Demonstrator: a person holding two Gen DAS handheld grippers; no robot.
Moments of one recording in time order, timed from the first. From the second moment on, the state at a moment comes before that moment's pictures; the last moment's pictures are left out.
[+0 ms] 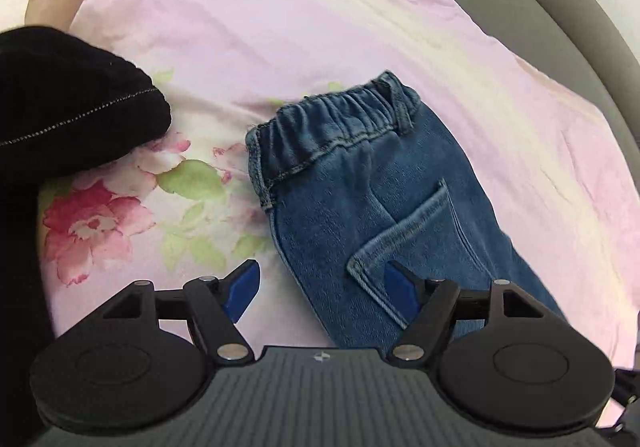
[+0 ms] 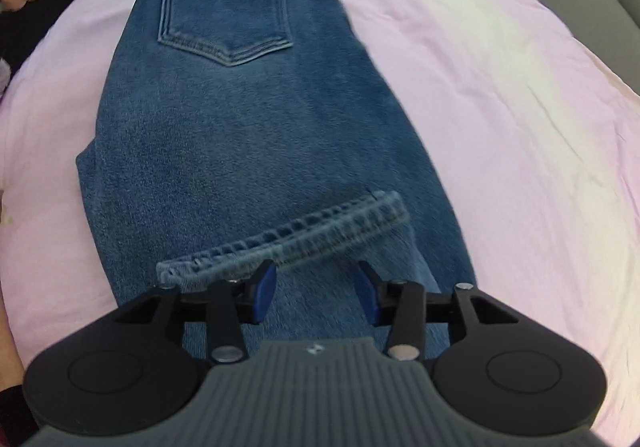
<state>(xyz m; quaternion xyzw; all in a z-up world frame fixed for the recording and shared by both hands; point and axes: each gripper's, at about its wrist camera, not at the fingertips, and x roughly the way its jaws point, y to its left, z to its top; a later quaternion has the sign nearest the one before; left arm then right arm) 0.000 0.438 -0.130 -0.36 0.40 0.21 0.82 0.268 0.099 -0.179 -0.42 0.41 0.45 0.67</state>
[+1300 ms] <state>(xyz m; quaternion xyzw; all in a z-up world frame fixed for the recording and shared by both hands) 0.056 0.249 0.072 -0.12 0.24 0.03 0.96 0.298 0.040 -0.164 -0.29 0.46 0.44 0.72</state>
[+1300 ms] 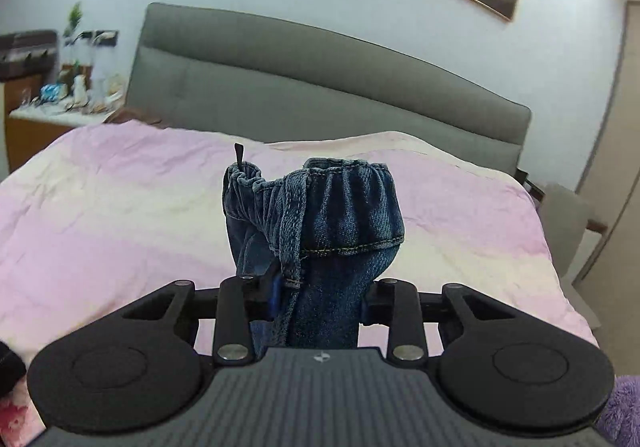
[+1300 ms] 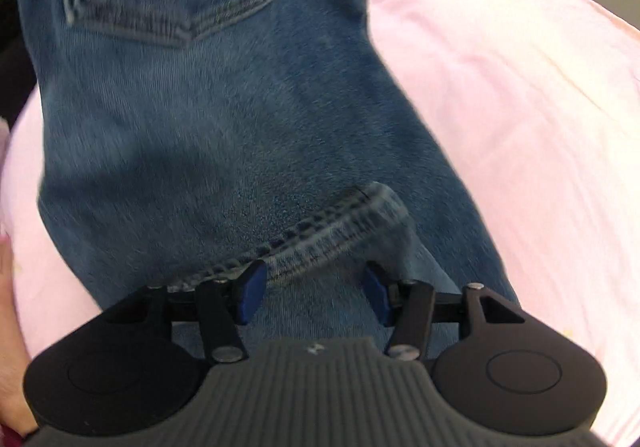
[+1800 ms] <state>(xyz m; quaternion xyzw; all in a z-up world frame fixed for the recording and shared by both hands) 0.080 0.036 -0.014 0.08 0.35 -0.11 0.93 0.269 -0.192 -0.126 -0.16 0.49 0.31 0.80</state>
